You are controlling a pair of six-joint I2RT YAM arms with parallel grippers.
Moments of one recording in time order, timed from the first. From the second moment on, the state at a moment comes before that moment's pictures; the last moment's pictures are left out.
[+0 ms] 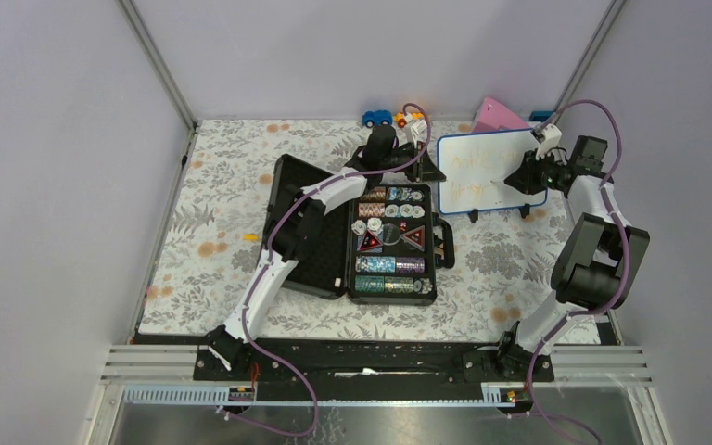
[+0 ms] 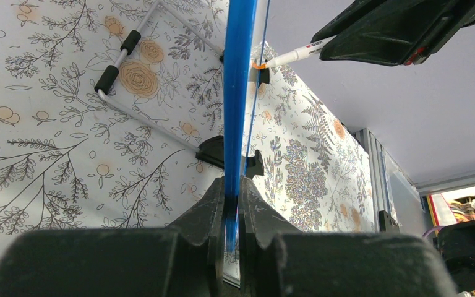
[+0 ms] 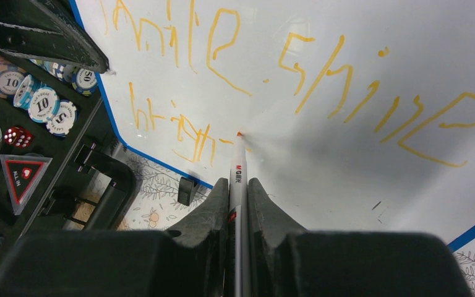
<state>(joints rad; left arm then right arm) -0.60 2.60 2.13 0.26 0.82 -0.58 -0.37 1.73 1.24 -0.38 -0.82 -0.46</state>
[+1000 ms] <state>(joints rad) -0.60 2.60 2.13 0.26 0.82 -0.58 -0.38 1.71 1.17 -0.40 -0.79 -0.52</state>
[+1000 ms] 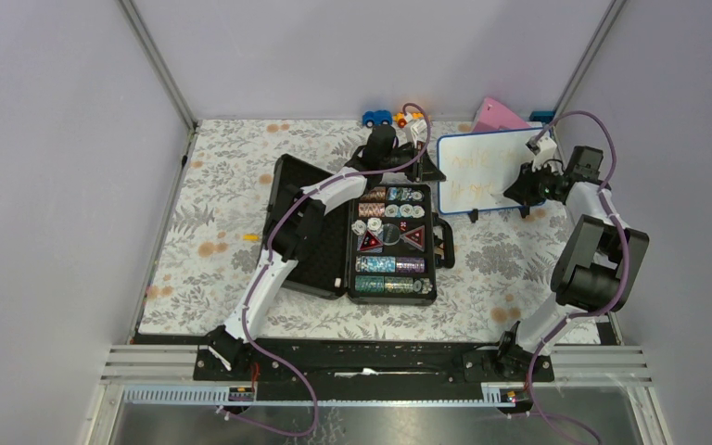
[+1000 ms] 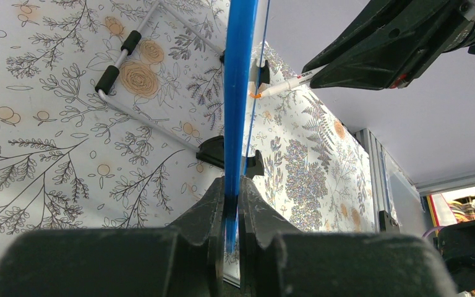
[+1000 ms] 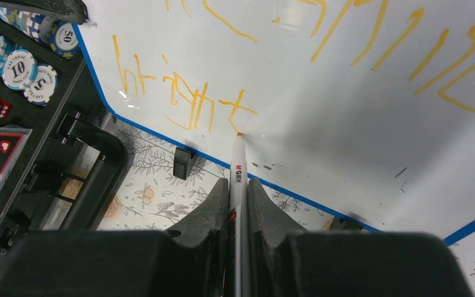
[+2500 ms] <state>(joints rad) -0.59 2.59 2.12 0.26 0.82 -0.58 -0.45 1.66 1.22 -0.48 -0.80 -0.54</state>
